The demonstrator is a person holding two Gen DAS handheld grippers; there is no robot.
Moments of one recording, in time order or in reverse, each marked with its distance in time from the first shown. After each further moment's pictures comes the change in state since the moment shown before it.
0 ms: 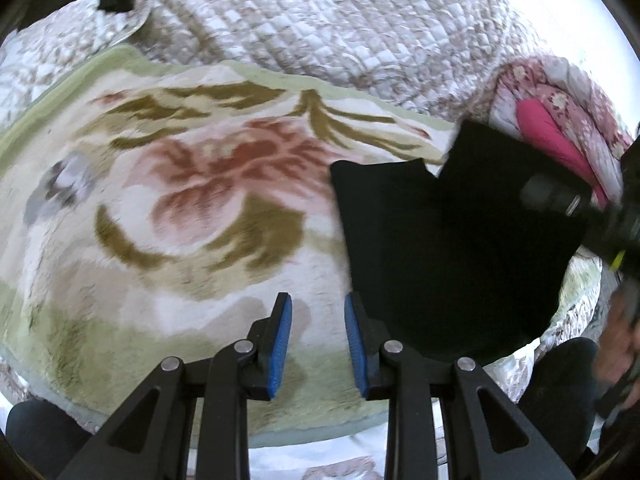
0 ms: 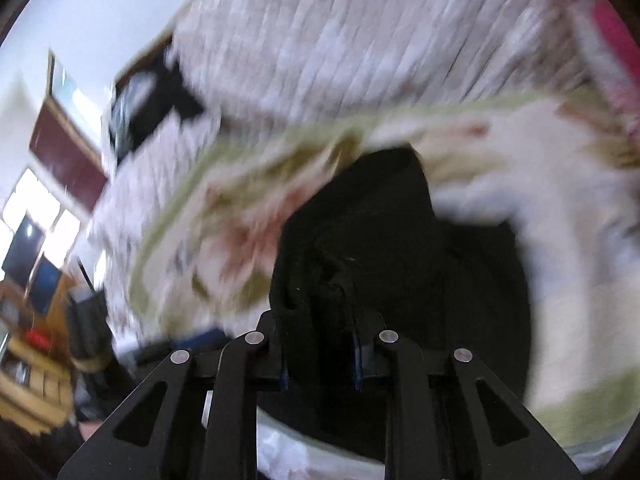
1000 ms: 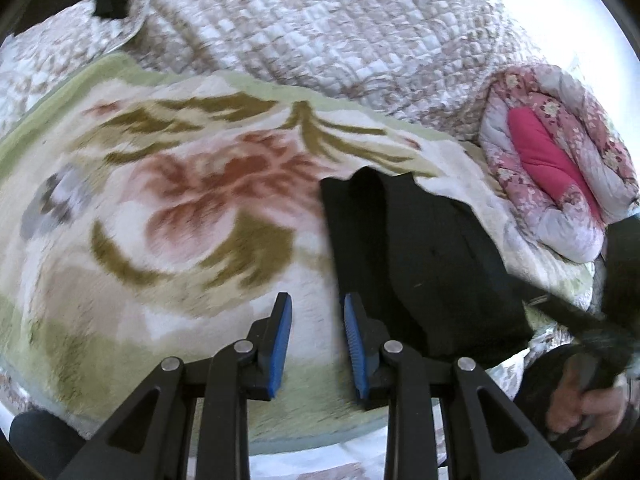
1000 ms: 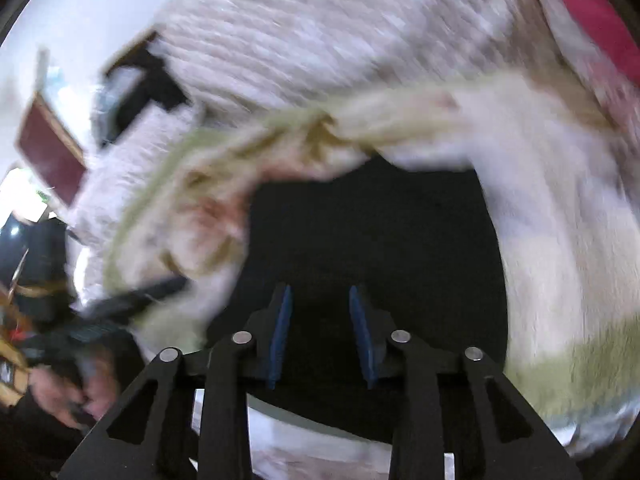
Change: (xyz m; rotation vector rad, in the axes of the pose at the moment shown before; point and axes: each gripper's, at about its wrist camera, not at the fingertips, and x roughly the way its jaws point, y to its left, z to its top) left arm -0.004 -0.011 0.012 0.026 -0.024 -0.049; right arm 0.003 -0.028 -0.043 0.036 0.002 -0.103
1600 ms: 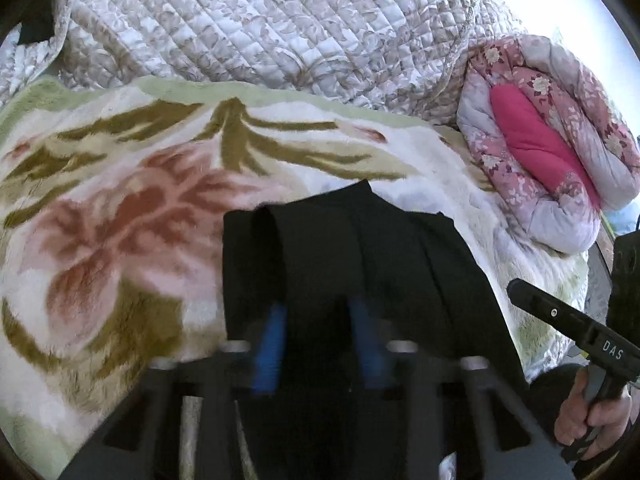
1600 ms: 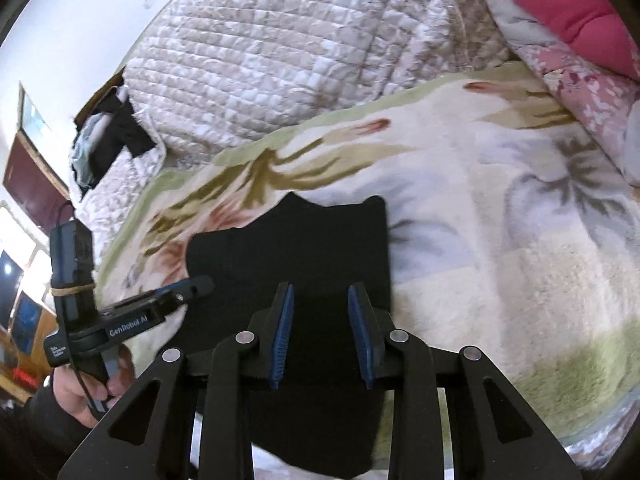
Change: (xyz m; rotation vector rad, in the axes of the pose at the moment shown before) left arm 0.068 -0.049 0.038 0.074 0.035 -0.041; right arm -0.036 -0.056 0.029 0.077 -0.127 -0.033
